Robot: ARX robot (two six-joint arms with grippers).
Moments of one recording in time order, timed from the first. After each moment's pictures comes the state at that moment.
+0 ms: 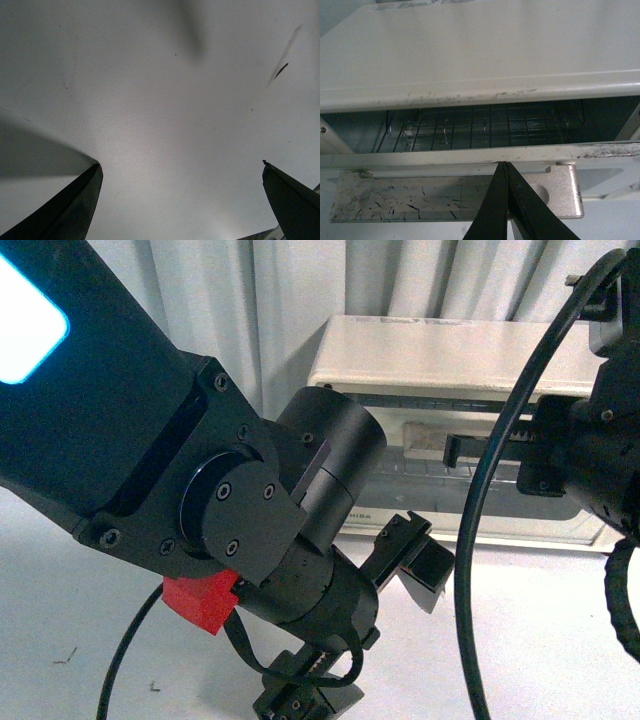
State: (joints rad) left arm -0.59 2.15 1.14 -0.06 0.27 -1.29; right arm 0.41 1.74 0.63 0.79 0.41 0.20
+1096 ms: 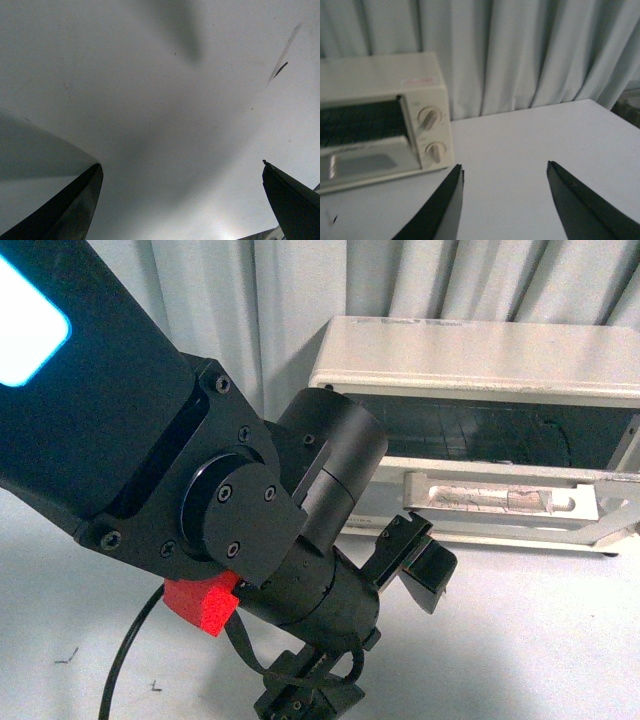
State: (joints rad) left arm -0.59 2.15 1.14 -0.06 0.27 -1.29; right arm -0.05 0.10 0.05 0.00 0.31 0.00
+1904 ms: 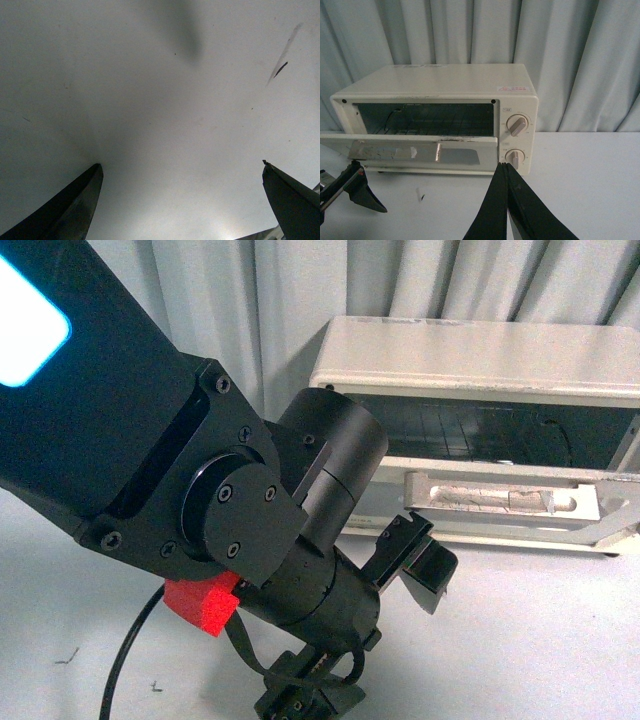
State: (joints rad) left arm -0.59 2.15 1.14 -0.06 0.27 -1.29; right arm 0.00 0.00 0.01 0.00 0.00 0.00
